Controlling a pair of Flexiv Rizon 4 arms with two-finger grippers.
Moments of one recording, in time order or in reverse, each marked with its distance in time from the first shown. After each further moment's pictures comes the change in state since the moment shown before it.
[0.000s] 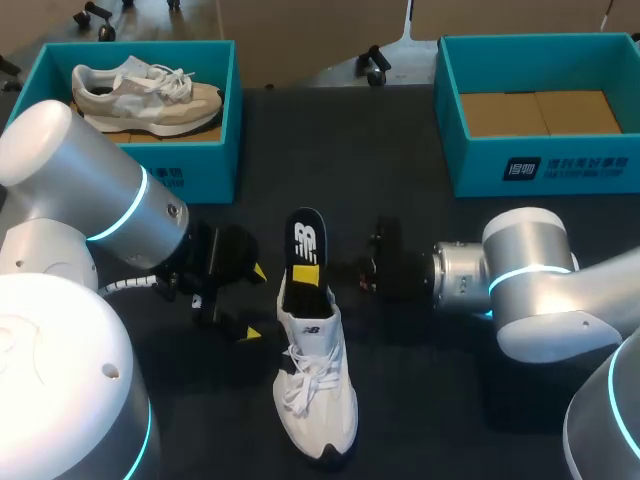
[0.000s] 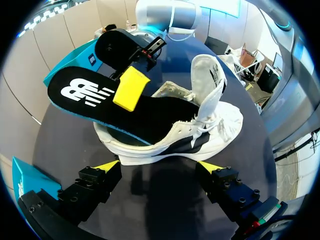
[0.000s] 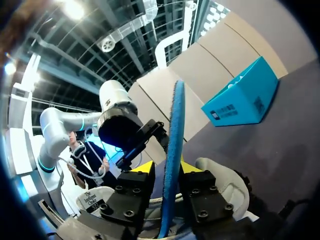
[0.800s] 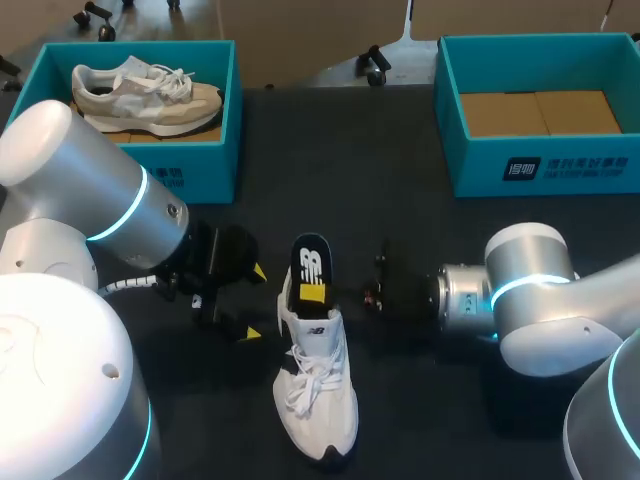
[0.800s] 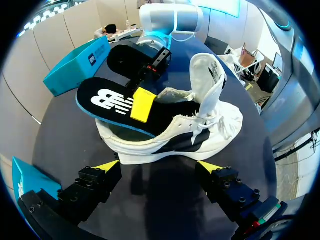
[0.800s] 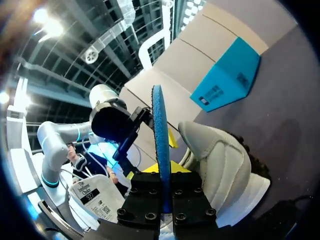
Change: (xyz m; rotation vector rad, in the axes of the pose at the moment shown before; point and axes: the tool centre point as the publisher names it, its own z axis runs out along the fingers) left arm 0.000 0.000 0.000 0.000 0.000 0.000; right arm -0.006 -0.038 -0.011 0.011 -0.045 0.194
